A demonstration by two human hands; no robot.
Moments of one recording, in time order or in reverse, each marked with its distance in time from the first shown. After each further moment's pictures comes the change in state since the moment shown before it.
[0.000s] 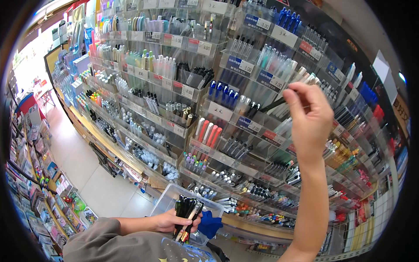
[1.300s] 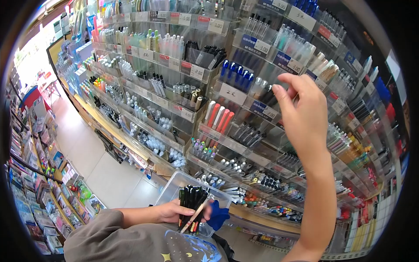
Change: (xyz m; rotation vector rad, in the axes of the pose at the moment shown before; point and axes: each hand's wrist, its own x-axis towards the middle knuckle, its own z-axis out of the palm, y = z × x) left_hand 0.002 0.000 -0.008 -0.047 -0.152 0.093; right_hand -0.013 -0.017 0.024 -0.188 -0.274 0.054
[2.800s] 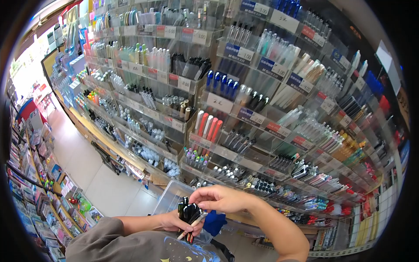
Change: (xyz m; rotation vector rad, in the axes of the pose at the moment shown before) left_hand 0.005 -0.002 0.007 0.099 -0.037 -0.094; right_hand -0.139 0.018 0.083 1.204 -1.521 0.408
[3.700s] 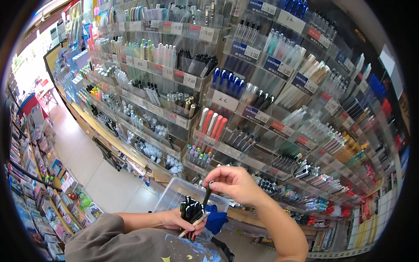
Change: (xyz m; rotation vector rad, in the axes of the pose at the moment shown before) left_hand 0.000 0.000 0.005 0.011 -0.010 -0.007; right_hand -0.014 -0.022 0.000 0.060 0.471 -0.212
